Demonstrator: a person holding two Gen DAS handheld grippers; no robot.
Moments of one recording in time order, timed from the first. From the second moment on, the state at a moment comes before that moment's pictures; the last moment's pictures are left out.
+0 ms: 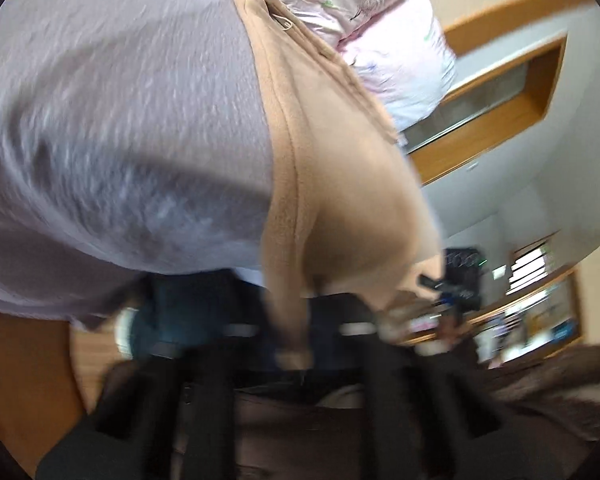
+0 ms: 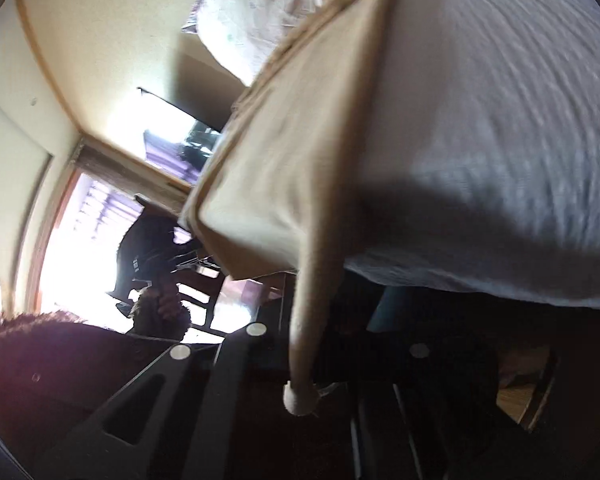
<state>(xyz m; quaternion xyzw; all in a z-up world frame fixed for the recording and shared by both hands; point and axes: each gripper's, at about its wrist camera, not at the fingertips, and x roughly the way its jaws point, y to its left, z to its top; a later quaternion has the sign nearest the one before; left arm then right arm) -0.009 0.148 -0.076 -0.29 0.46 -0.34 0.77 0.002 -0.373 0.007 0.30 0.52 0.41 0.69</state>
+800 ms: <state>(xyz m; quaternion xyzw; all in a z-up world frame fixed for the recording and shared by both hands) 0.316 0.135 -0.005 -0.36 0.42 -0.20 0.81 0.354 -0.347 0.027 0.34 0.49 0.15 0.79</state>
